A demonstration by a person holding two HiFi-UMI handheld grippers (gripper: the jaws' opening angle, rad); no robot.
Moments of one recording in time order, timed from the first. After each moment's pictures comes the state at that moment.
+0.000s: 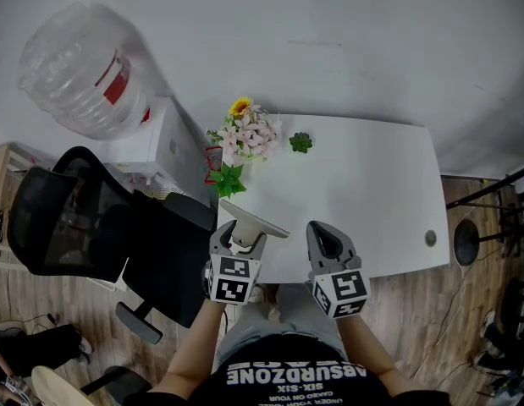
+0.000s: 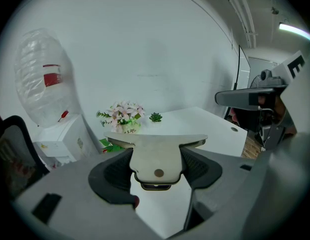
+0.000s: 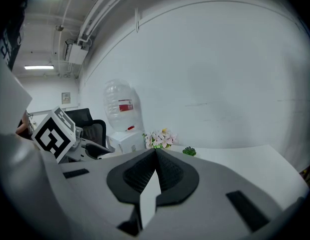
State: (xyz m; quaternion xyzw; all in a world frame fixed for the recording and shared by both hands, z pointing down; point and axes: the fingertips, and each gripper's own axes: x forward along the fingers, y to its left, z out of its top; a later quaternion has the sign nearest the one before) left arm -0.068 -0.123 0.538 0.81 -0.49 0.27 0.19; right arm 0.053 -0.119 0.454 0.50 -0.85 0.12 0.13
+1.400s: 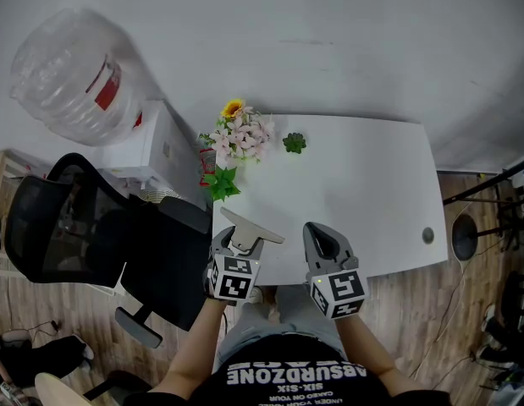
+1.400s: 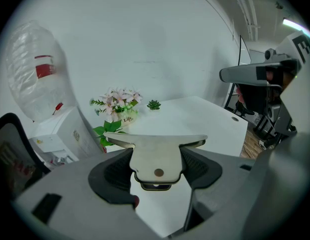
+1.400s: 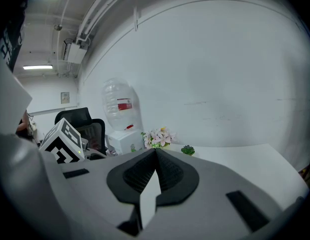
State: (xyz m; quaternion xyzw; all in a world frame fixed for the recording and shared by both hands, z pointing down) left arm -0.063 -0.118 0.584 0.80 -0.47 0.32 0.21; right arm 0.057 -0.121 0.459 0.51 -0.84 0.13 0.14
